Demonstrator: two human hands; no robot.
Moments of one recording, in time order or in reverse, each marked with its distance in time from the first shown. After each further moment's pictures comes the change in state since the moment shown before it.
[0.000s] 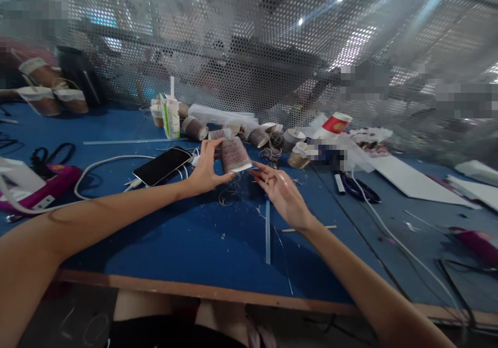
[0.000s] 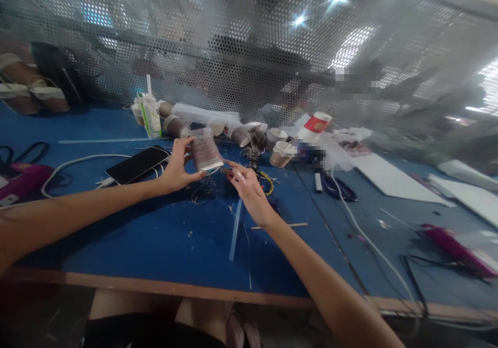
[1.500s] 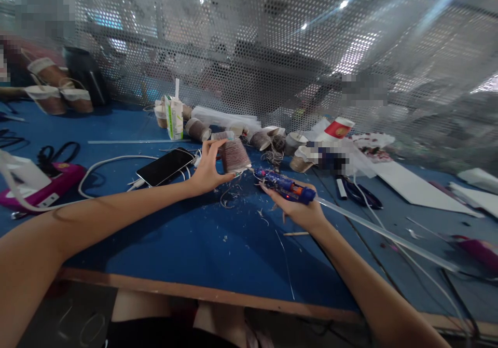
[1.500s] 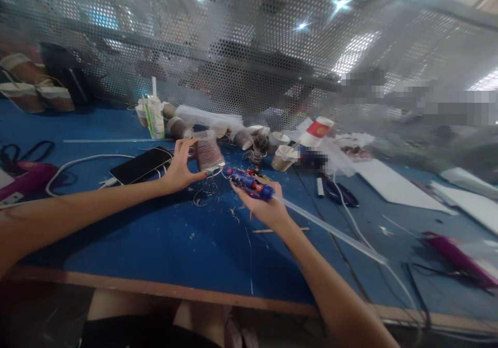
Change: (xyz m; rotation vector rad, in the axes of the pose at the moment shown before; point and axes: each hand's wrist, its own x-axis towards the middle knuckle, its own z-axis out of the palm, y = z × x) left_hand 0.003 0.003 -0.003 0.060 0.006 -0.052; right_hand -0.007 -0.011 -0.013 -0.446 0.156 0.093
